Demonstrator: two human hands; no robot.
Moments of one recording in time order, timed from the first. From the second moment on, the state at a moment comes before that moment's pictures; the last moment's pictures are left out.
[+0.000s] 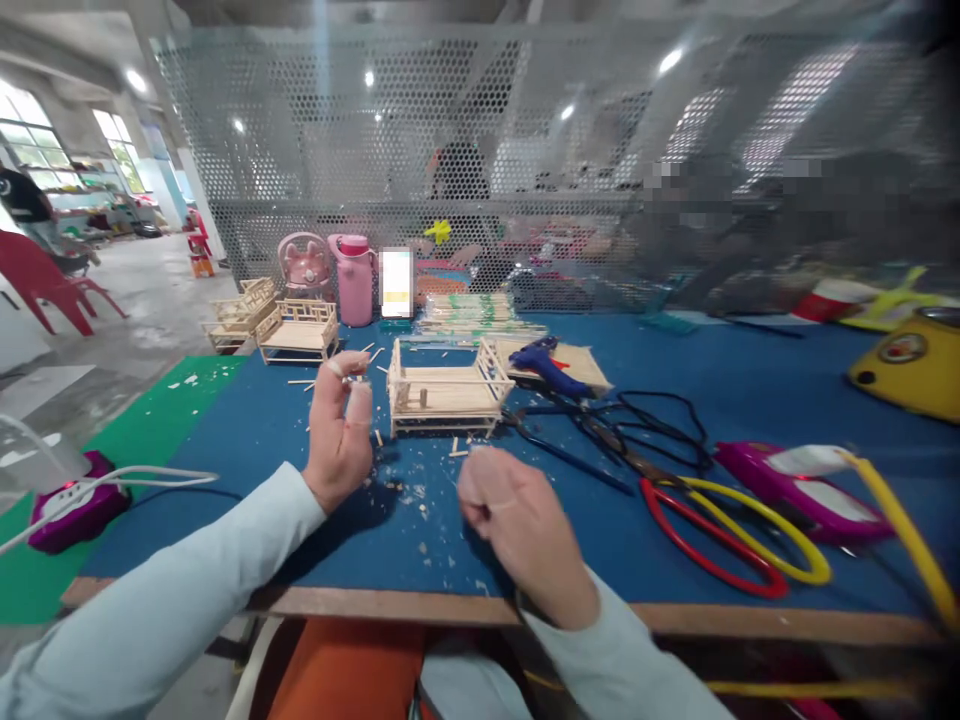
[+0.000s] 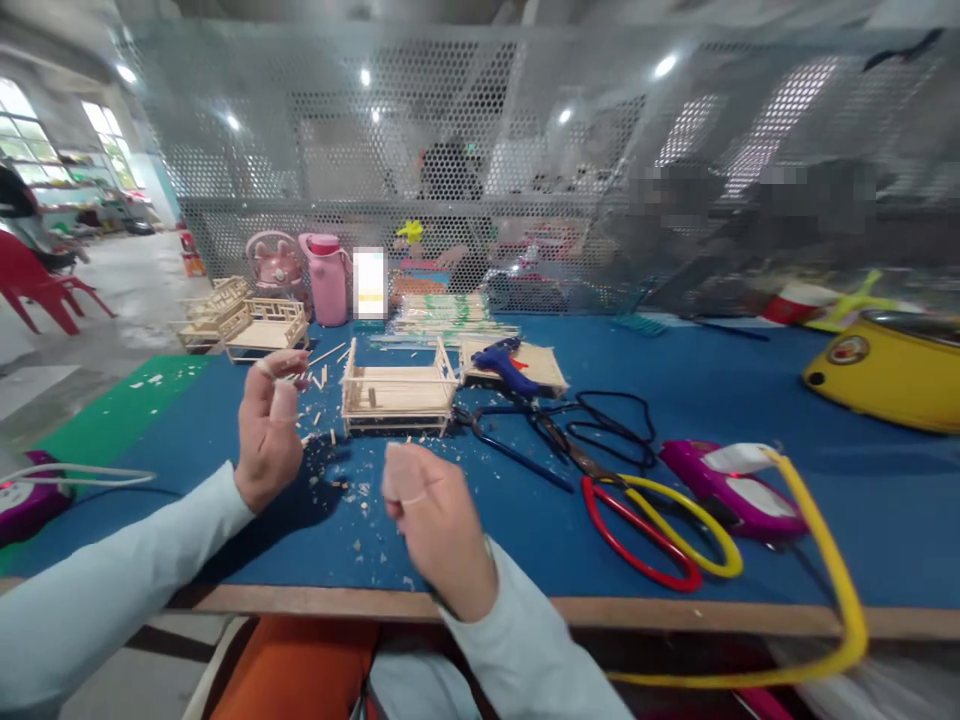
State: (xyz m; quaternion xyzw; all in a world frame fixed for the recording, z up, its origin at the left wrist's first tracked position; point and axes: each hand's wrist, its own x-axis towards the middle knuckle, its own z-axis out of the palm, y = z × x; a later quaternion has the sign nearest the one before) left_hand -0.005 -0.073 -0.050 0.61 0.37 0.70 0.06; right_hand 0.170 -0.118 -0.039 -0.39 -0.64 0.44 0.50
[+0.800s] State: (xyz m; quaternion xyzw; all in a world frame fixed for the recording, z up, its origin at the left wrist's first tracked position) left_hand 0.001 -0.094 -0.019 0.76 0.31 0.52 0.23; right_hand 0.138 -0.140 -0.037 -0.12 -0.39 0.74 0.53
